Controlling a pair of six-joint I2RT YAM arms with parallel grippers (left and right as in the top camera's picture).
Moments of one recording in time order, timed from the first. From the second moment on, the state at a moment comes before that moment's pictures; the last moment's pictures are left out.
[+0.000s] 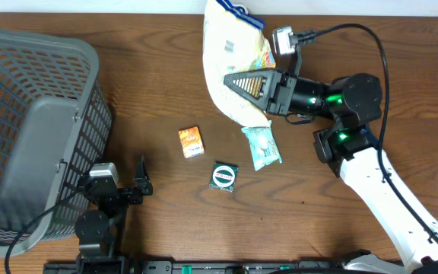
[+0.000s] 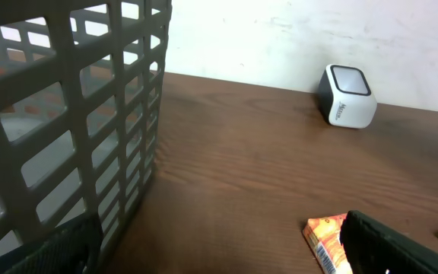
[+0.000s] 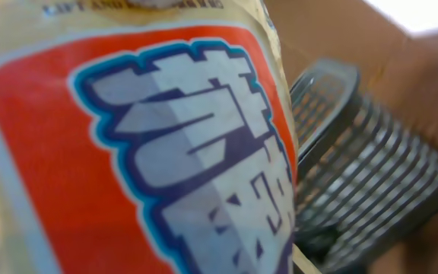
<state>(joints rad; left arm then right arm) 0.03 0.04 0.05 -0.17 0.04 -0.15 0.36 1.39 1.02 0.73 -1.03 1.36</state>
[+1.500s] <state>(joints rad) 0.03 0.04 0.05 -0.17 0.04 -0.15 0.38 1.48 0.87 0.51 -1.38 0.62</state>
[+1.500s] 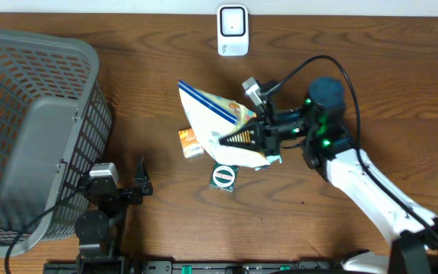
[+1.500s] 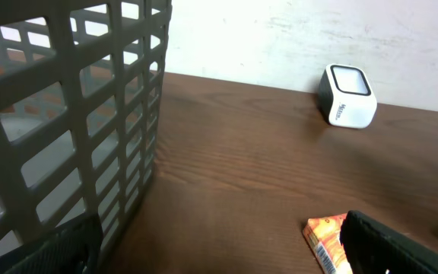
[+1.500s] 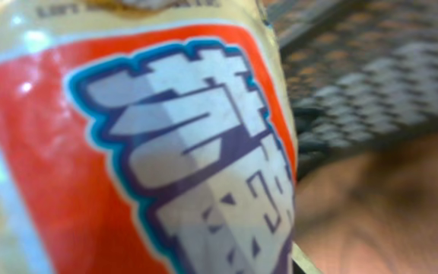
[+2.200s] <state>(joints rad) 0.03 0.04 0.05 -0.17 0.04 -0.15 0.38 1.56 0.93 0.07 -0.06 0.00</state>
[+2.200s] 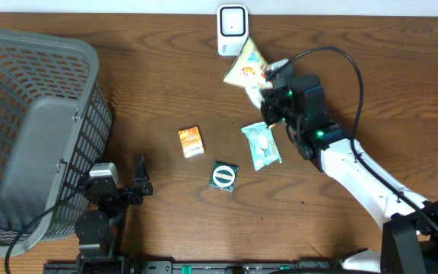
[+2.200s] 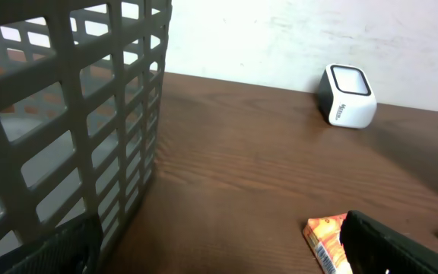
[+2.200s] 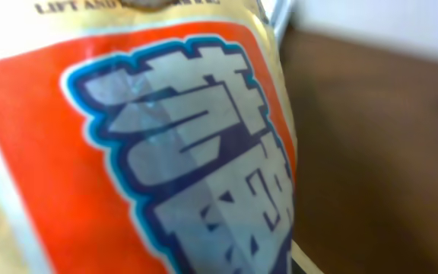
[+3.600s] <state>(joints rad) 0.03 0.04 0.05 -0.17 0.04 -0.15 0.40 2.38 1.87 0.01 0.60 -0.36</state>
